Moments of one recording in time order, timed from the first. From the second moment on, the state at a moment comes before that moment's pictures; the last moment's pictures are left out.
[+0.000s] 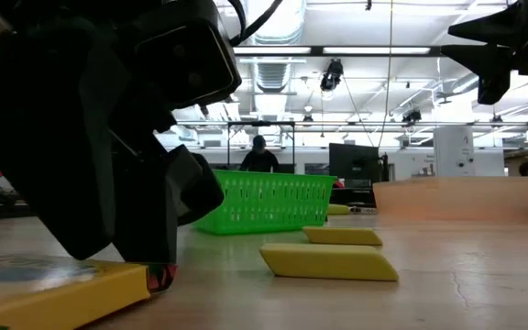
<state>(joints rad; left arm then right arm) -0.46 1.95 0.99 0.24 0.30 -0.46 0.48 0.02 0.01 0.31 0.73 0.16</state>
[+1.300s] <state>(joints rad) -0.46 1.95 0.98 0.24 0.30 -0.45 0.48 0.02 0.01 0.31 0.73 0.16</state>
